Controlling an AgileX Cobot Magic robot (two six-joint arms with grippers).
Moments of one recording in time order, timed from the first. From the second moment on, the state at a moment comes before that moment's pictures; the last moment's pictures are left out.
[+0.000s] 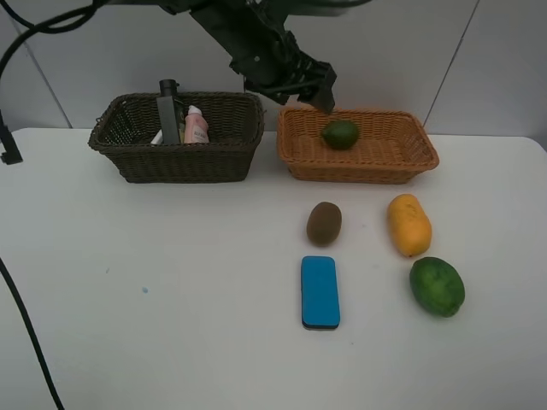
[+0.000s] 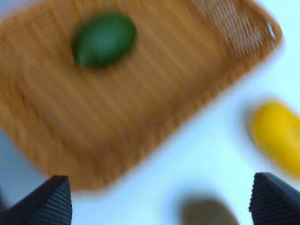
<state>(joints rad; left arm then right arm) -0.56 2.10 -1.83 -0.36 0.71 0.33 -0.03 0.00 -0.51 0.00 1.07 -0.03</state>
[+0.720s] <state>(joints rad) -0.46 1.86 -1.70 0.11 1.20 0.01 -0.03 0.00 -0.51 0.00 1.07 -0.03</state>
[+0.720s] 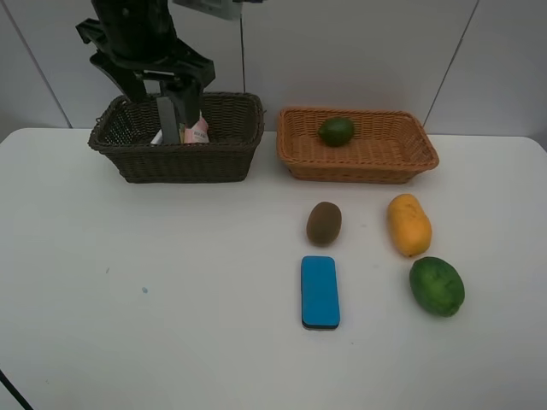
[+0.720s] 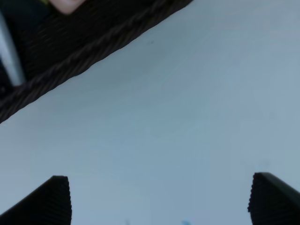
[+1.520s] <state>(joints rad) -0.15 1.71 -1.55 0.02 1.20 -0.01 -0.03 0.00 -0.51 0.00 1.07 -0.03</state>
